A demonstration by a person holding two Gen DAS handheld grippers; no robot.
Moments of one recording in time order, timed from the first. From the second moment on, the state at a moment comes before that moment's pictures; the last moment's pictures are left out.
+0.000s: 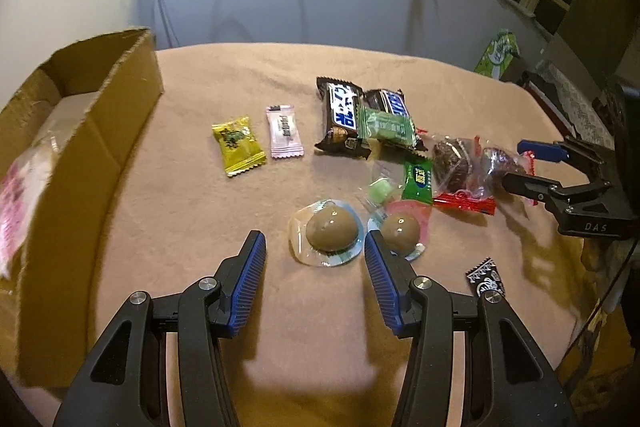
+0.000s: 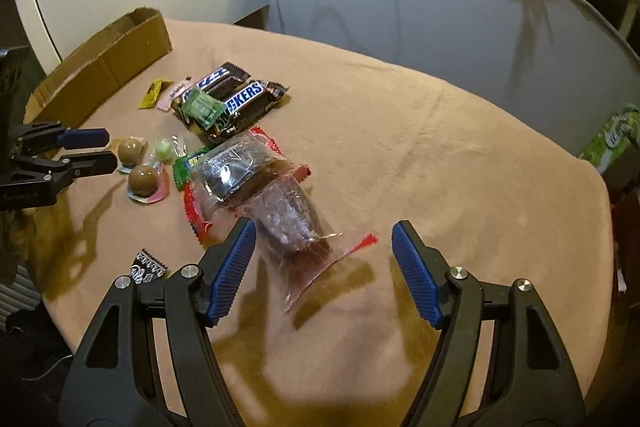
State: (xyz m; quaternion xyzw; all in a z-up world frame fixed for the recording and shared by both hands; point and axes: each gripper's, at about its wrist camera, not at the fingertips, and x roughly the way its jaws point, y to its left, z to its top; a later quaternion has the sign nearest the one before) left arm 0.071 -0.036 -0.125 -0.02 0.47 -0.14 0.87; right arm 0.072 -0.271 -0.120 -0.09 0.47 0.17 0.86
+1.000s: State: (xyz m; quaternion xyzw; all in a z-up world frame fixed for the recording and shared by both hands) left arm 0.075 -0.049 -0.130 0.02 0.44 -0.14 0.89; right arm 0.083 -0.259 -0.130 -0.10 0.50 0.19 0.84
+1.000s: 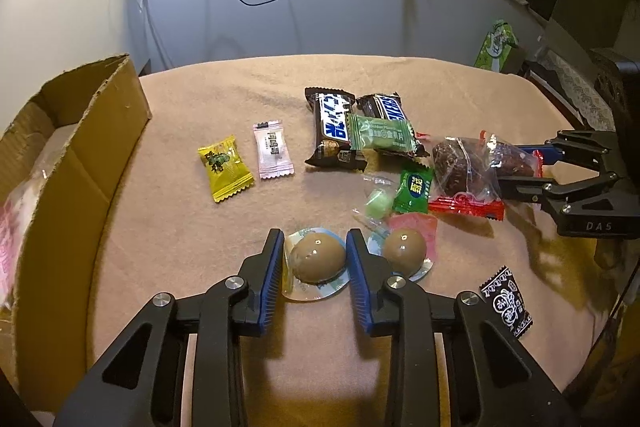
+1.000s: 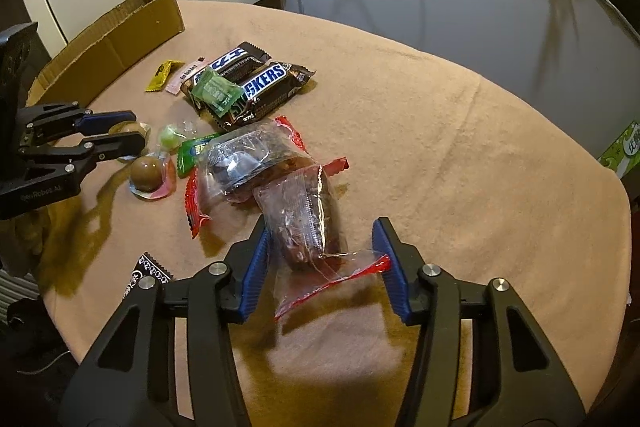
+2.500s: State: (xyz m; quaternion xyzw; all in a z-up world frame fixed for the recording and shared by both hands) left arm 0.039 0.013 -0.072 -0.03 0.36 -0.11 0.93; right arm 0.066 -0.223 -0.055 -0.08 0.42 0.21 0.88
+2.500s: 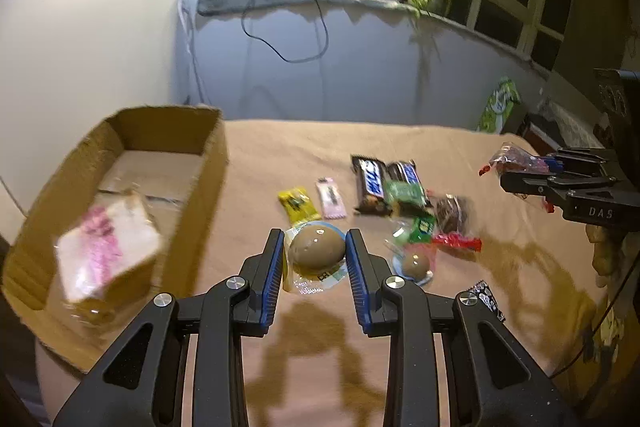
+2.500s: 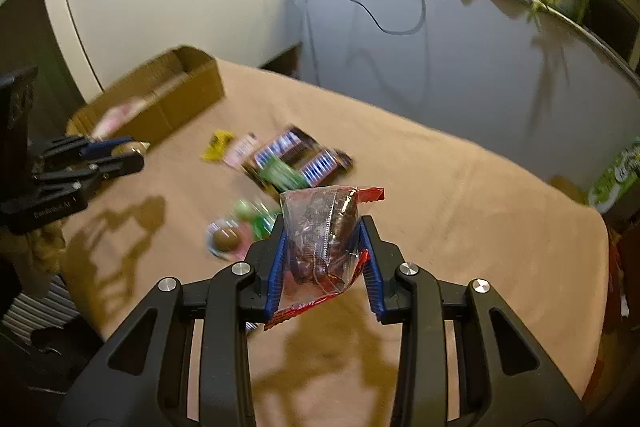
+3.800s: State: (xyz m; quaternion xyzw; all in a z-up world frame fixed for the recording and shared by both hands) left arm 0.024 0.138 -0.069 -0.07 0.34 0.00 0.94; right arm 0.161 0.051 -0.064 -0.12 0.42 0.39 0.81
